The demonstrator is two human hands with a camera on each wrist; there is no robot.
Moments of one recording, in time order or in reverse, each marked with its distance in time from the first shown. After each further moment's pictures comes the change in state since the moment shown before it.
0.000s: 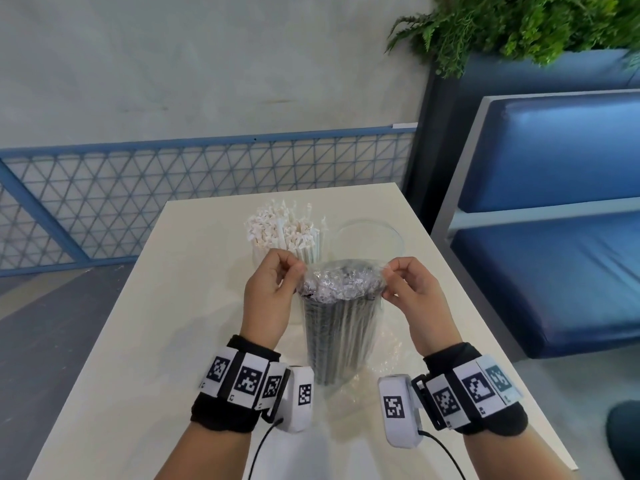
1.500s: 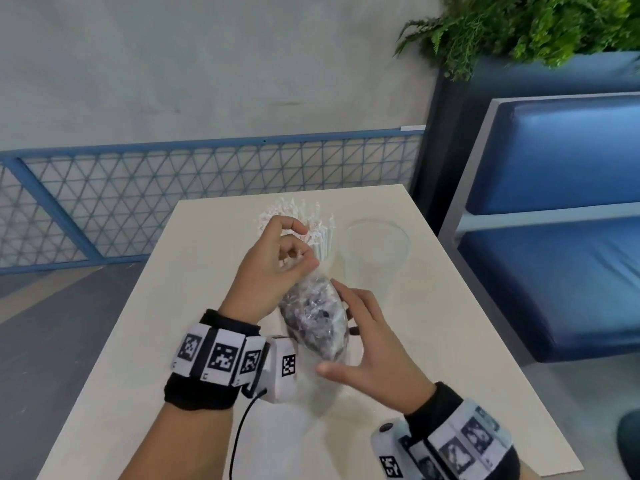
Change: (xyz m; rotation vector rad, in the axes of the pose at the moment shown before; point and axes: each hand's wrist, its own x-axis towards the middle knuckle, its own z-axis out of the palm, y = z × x) left_hand 0.011 0.046 -0.026 0.170 -0.231 0.095; right_hand -0.060 0.001 0.035 -0.473 -0.495 -0.287
